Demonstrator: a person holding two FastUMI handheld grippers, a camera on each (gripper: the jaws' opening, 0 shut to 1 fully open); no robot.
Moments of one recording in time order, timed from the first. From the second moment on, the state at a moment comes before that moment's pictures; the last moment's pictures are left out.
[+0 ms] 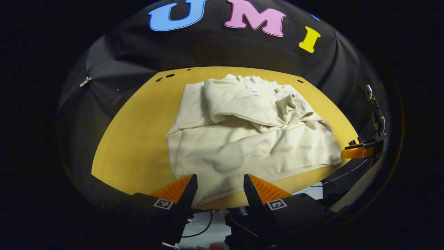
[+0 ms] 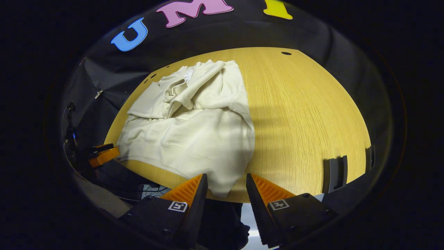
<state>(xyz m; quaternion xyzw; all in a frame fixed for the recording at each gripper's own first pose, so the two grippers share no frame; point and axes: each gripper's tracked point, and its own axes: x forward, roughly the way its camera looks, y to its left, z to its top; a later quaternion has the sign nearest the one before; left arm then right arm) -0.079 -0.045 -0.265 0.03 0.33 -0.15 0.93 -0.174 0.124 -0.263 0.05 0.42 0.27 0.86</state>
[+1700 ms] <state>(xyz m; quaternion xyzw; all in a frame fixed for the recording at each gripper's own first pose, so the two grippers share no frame) -0.055 -0.037 -0.298 -0.01 0.38 -0.16 0.91 -0.162 0.181 -0.273 0.08 0.43 0.24 0.87</state>
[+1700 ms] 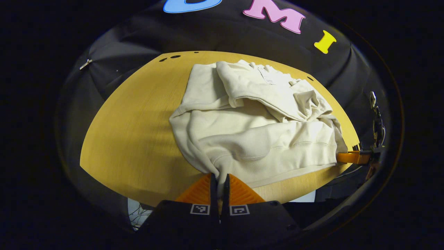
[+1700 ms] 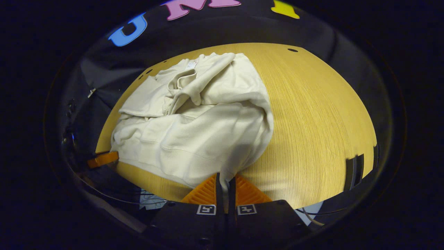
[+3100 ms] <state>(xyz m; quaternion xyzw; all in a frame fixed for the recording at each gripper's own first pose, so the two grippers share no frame) 0.146 -0.068 -0.151 -0.08 0.25 -0.14 0.95 0.047 0.229 -0.118 0.22 0.25 0.22 0.92</state>
